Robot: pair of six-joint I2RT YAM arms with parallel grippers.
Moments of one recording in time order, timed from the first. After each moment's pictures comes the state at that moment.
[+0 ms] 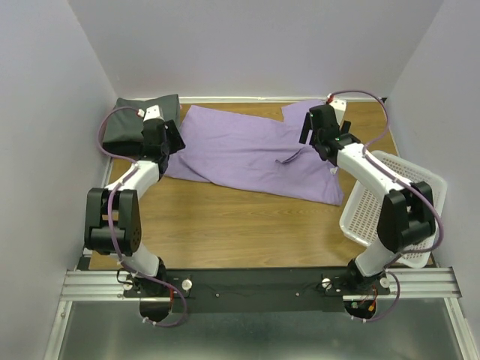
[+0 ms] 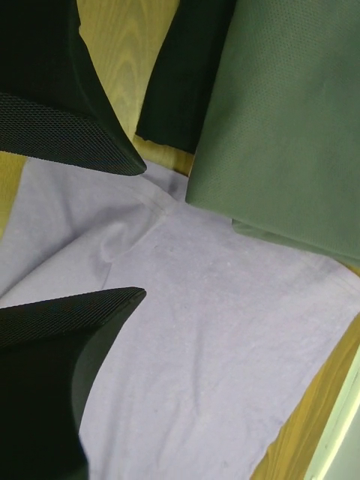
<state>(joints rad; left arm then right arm) -0.05 1.61 0.99 0.15 -0.11 -0.36 0.35 1.68 1.31 -0.33 0.57 0.39</state>
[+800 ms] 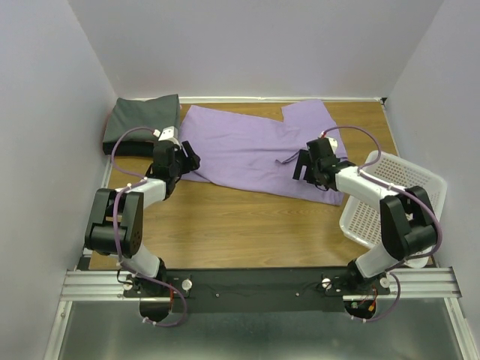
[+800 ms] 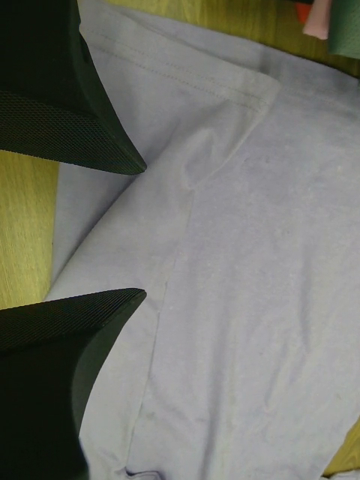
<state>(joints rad) -0.12 1.56 0.71 0.39 0.09 -0.41 0.37 1.56 0.91 -0.26 0.27 0.51</state>
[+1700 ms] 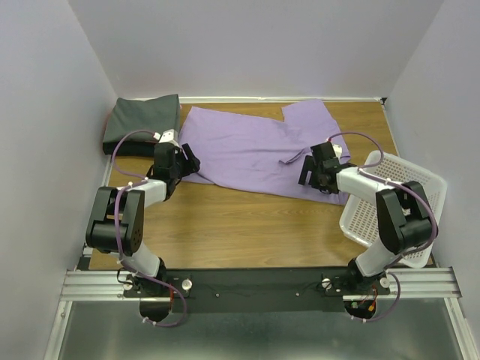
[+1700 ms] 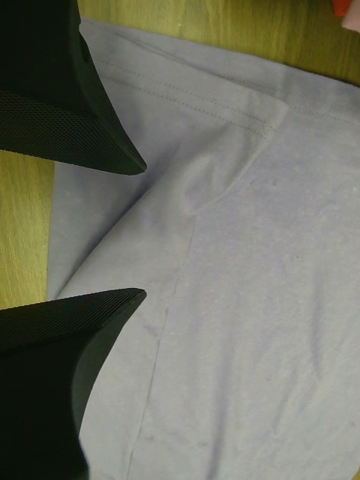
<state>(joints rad) -0.12 1.60 0.70 0.39 0.09 -0.44 0.31 1.62 0.87 -0.26 0.28 0.52</state>
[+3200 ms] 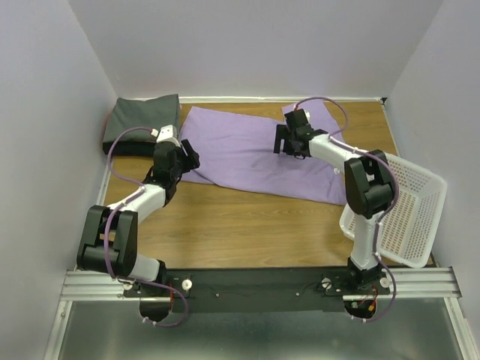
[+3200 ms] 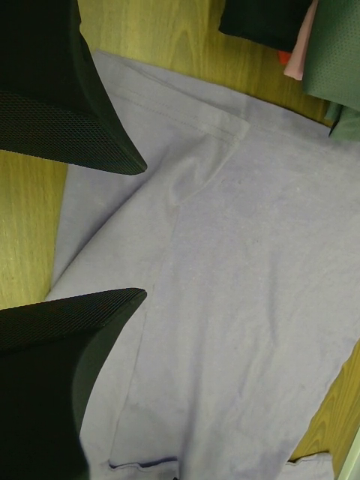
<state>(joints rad) -0.16 1.43 0.67 0.35 -0.03 -0.43 0.39 2.06 1.50 -0.30 0.21 0.39</state>
